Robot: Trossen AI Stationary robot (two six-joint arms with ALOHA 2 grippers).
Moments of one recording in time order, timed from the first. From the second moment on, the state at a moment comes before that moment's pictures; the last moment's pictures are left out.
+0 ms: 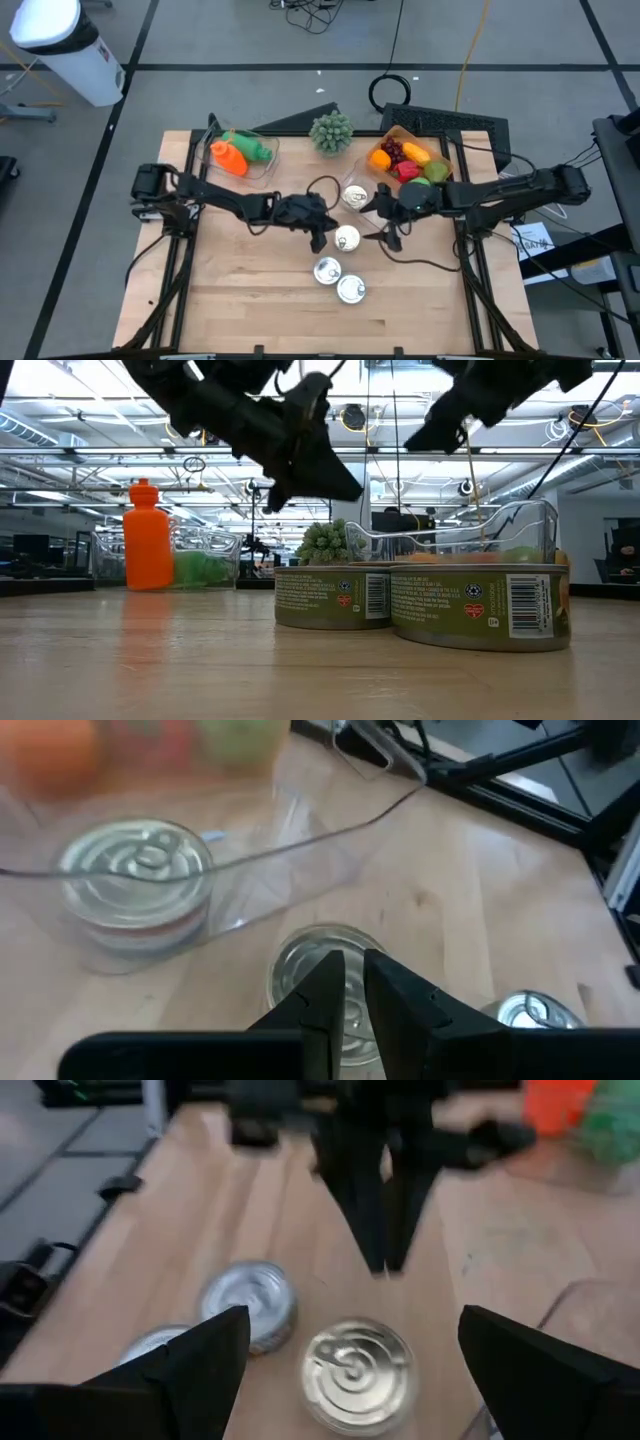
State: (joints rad) left arm -0.04 1.72 0.95 0.28 -0.05 -0.38; right arm 0.05 1.12 0.72 -0.10 -0.08 0.07
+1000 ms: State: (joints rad) left arm -0.05 1.84 1.09 -0.02 -0.21 -0.56; right arm 0.16 0.89 0.62 -0.20 0.06 0.07
